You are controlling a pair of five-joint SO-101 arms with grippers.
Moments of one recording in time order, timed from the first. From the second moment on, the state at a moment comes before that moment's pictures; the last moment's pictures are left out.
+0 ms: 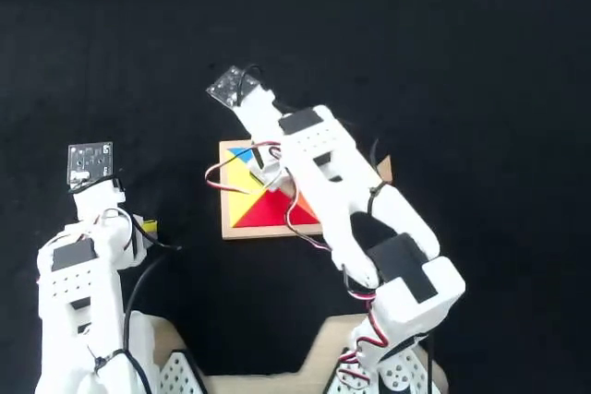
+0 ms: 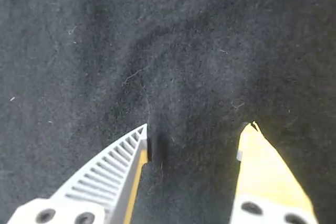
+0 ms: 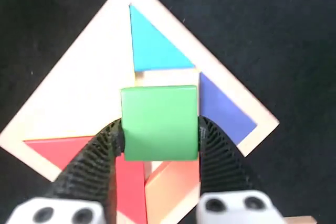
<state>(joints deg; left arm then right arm) -23.8 -51.0 77.8 45.3 -13.1 -26.7 9.9 15.6 56.7 21.4</state>
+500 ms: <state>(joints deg) -23.8 -51.0 77.8 45.3 -13.1 -26.5 10.6 15.2 56.7 22.2</state>
